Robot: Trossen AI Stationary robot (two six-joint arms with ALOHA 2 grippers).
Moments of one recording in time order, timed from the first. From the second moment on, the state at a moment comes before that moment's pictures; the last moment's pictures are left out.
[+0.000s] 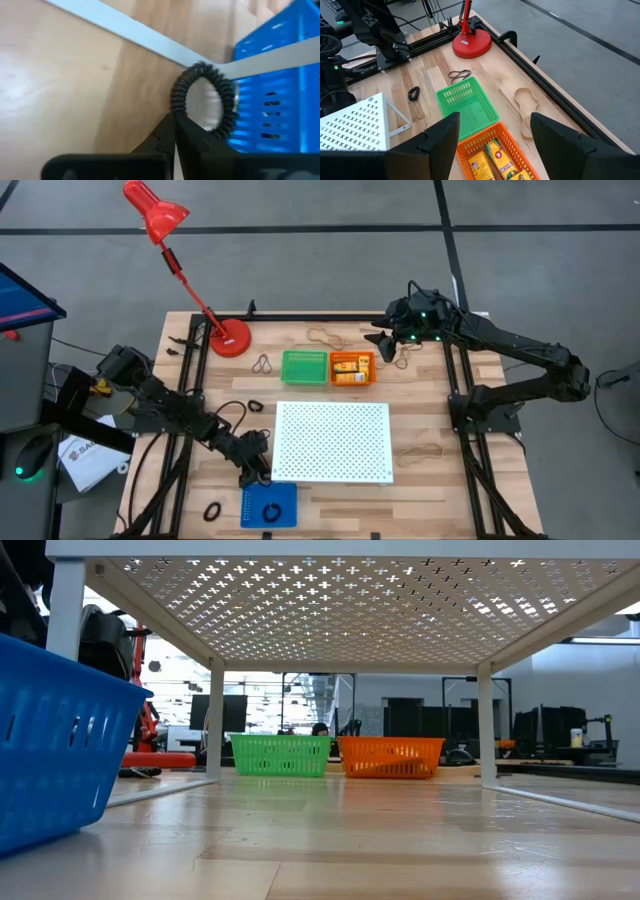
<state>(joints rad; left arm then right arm) -0.57 1.51 0.40 0.17 -0.06 -0.90 -0.42 1.15 1.09 -0.46 -0.05 0.15</state>
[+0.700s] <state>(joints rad) -0.63 1.19 0.39 -0.09 -0.26 -0.95 -0.42 1.15 1.09 -0.46 -0.05 0.15</state>
